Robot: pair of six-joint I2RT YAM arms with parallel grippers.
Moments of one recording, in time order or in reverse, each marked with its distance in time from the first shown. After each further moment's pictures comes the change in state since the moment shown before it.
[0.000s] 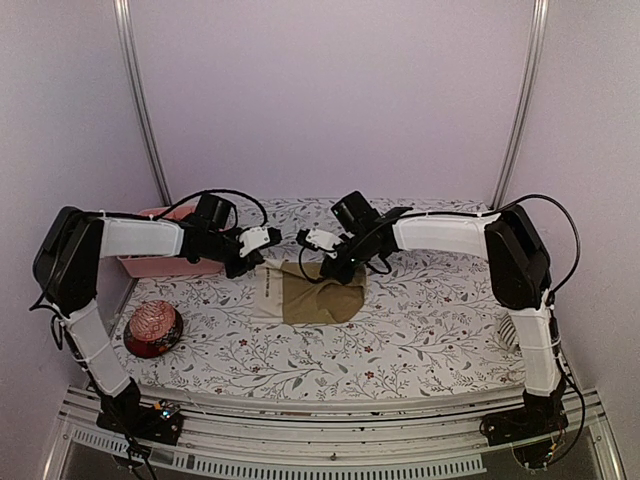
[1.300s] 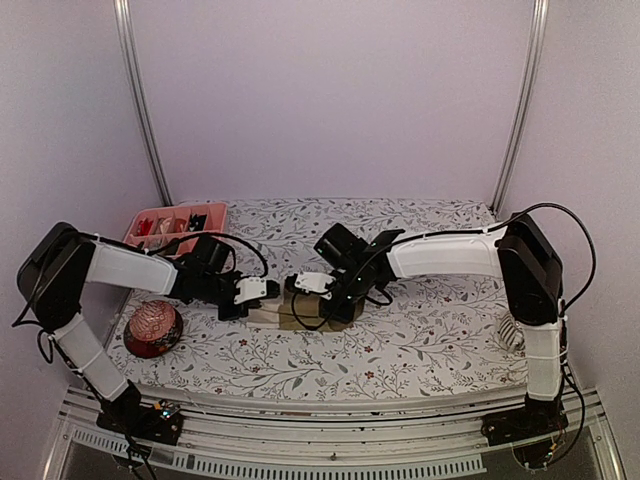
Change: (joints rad) left arm -0.095 -0.150 -0.363 0.113 -0.011 0.129; right arm 0.185 -0.116 -0.187 -0.107 0.074 -0.012
